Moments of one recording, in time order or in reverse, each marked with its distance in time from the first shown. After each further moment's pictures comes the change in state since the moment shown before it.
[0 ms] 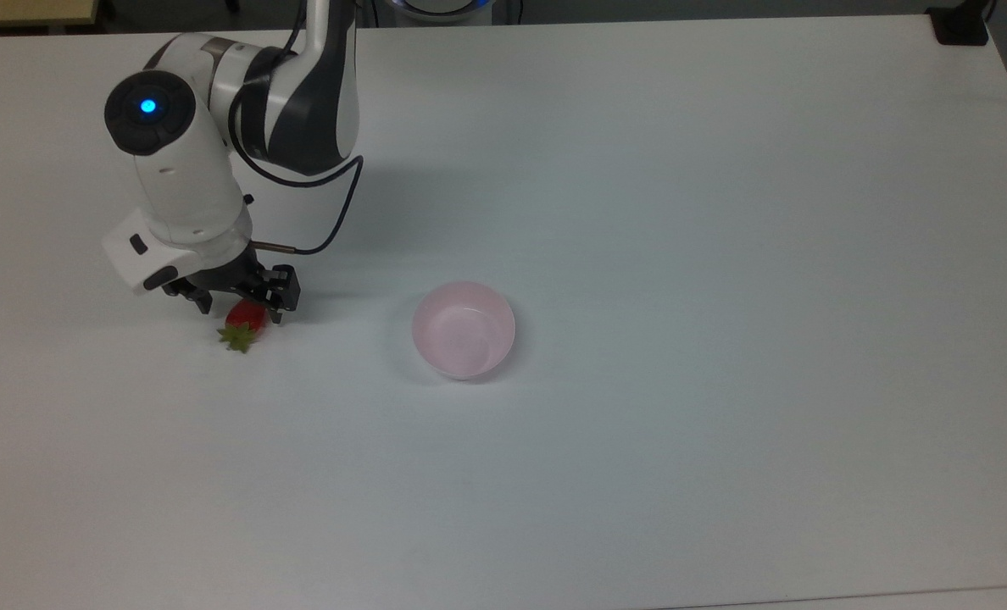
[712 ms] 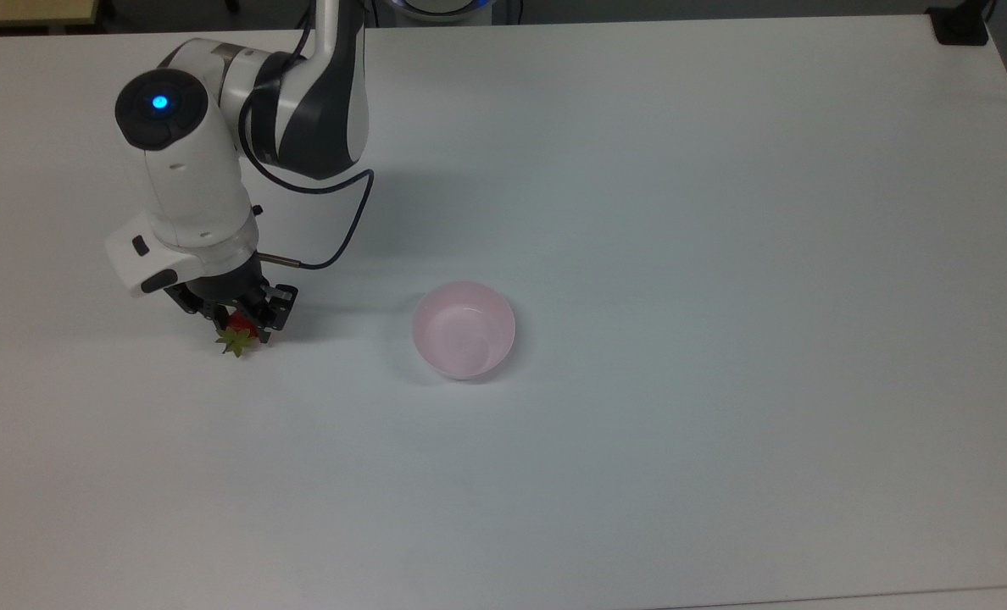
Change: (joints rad) arm 0.008 0.005 0.011 0.027 0.000 0.056 0.088
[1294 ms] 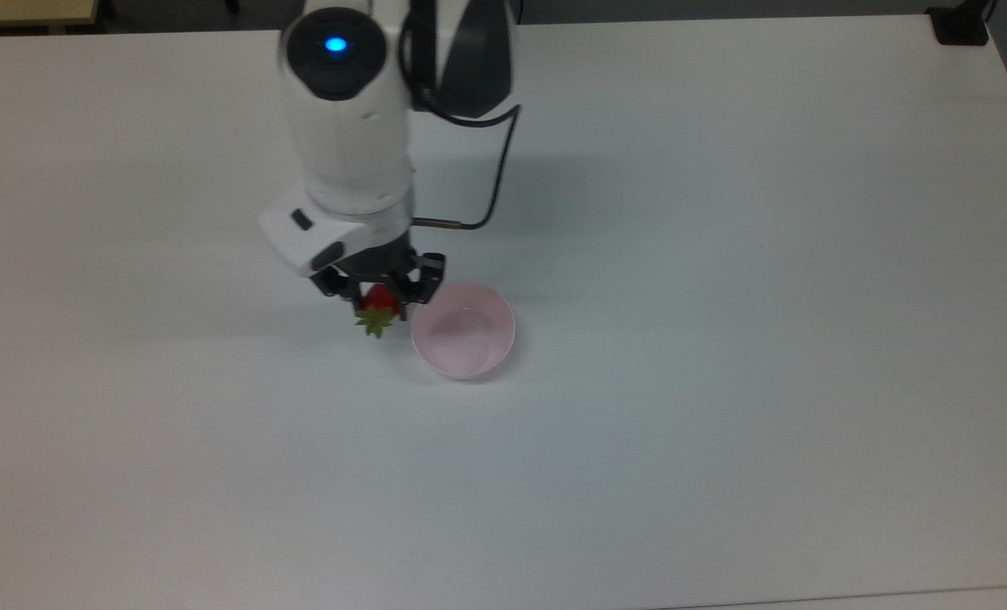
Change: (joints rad) arm 0.200 -0.107 0.030 0.019 0.003 -0.163 0.110
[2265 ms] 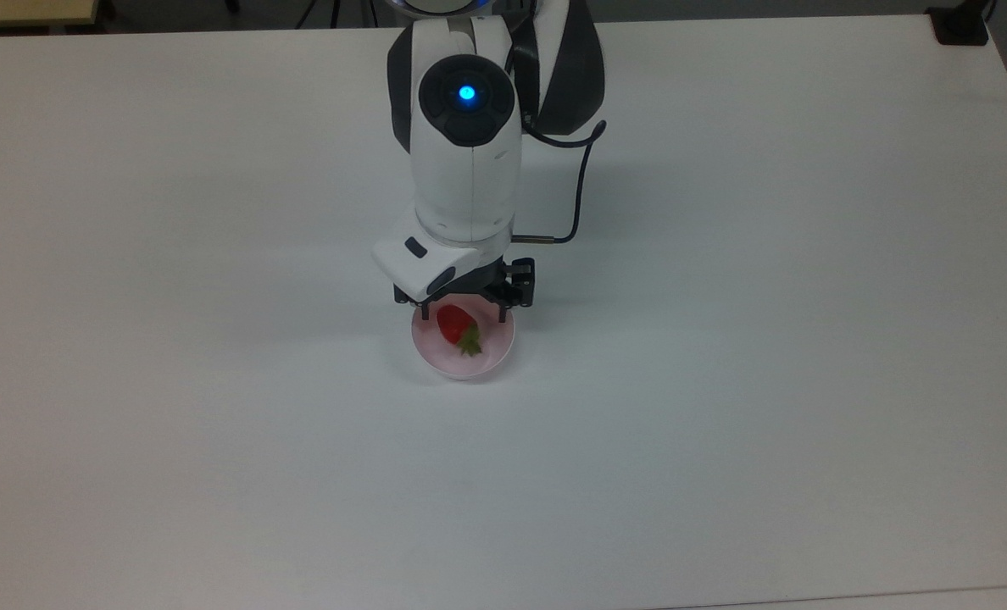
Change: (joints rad) arm 0.120 0.048 0.000 -0.005 0.000 0.000 0.061
